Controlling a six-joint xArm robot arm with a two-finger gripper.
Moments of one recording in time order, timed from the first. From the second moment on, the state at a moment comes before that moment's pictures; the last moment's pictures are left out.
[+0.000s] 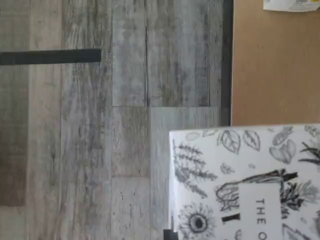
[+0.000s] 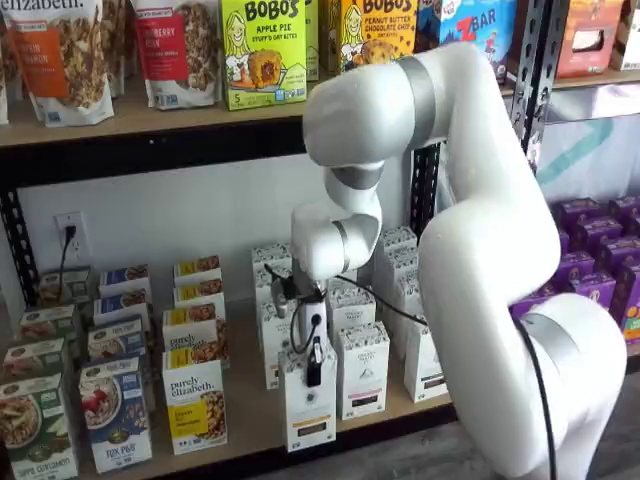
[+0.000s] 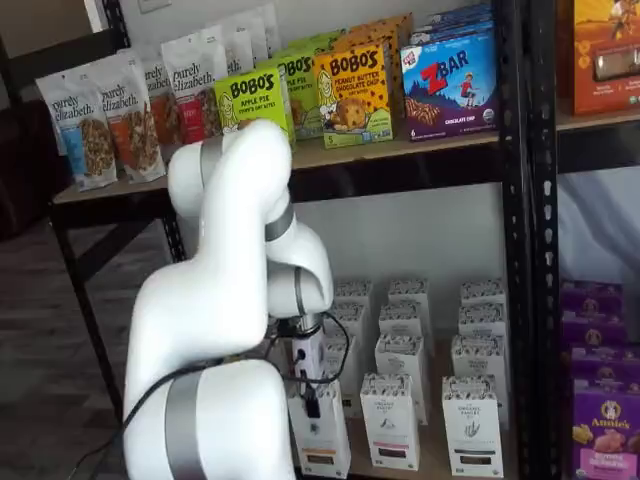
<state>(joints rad) 0.27 0.85 -1.29 0.07 0.49 -1.36</state>
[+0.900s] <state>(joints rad) 0.29 0.59 -1.02 0.03 0.49 -1.30</state>
